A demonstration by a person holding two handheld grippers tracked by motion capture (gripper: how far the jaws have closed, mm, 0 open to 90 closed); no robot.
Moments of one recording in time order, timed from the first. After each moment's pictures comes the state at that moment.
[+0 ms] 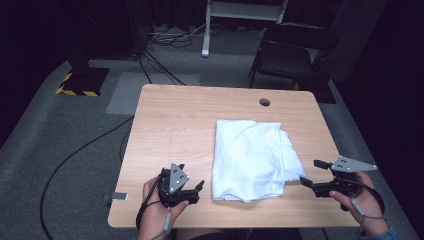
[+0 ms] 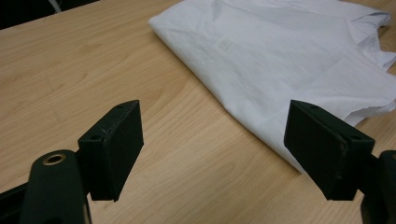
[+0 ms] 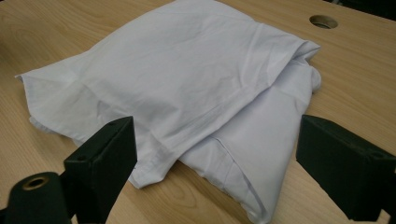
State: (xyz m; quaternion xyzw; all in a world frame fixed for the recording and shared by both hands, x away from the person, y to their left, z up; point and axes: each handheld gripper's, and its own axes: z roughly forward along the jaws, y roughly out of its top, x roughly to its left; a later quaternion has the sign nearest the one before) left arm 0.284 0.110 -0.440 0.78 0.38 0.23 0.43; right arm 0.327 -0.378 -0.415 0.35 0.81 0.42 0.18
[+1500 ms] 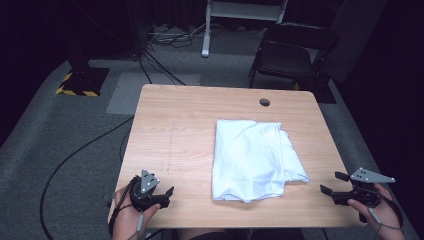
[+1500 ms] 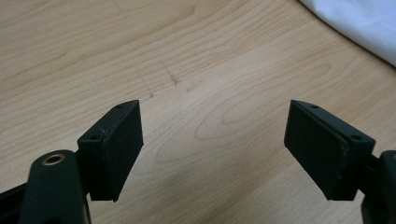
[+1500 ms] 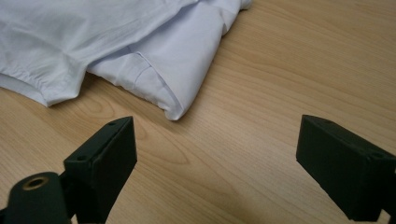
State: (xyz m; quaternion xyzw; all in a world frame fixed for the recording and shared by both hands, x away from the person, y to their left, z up) left arm 0.283 0.180 -0.482 0.79 0.45 0.21 0.36; right arm 0.318 -0.455 -0.463 0.42 0.80 0.39 0.19
